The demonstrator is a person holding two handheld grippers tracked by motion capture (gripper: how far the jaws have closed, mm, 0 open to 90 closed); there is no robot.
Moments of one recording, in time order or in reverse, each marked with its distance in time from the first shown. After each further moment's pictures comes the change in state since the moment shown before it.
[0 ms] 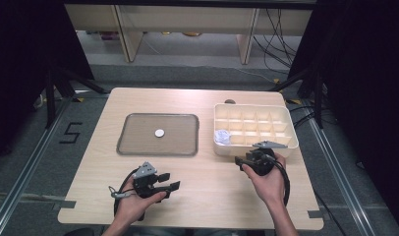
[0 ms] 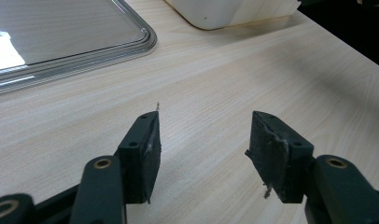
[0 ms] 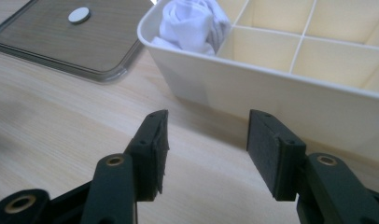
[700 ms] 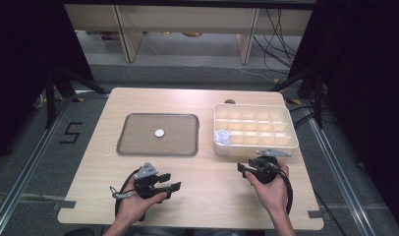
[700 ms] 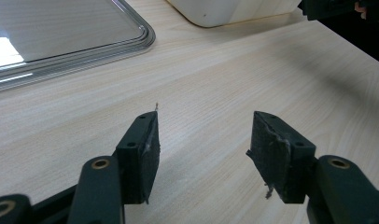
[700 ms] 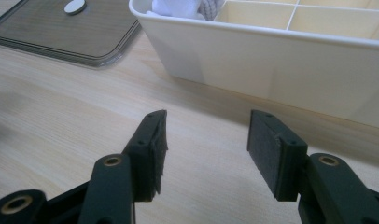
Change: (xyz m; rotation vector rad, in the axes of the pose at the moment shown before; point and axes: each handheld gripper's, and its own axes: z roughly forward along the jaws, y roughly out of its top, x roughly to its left) left arm -0.001 -0.002 0.003 0.004 0.001 0.007; right arm -0.004 -0.022 -0.004 -0.011 0.008 0.027
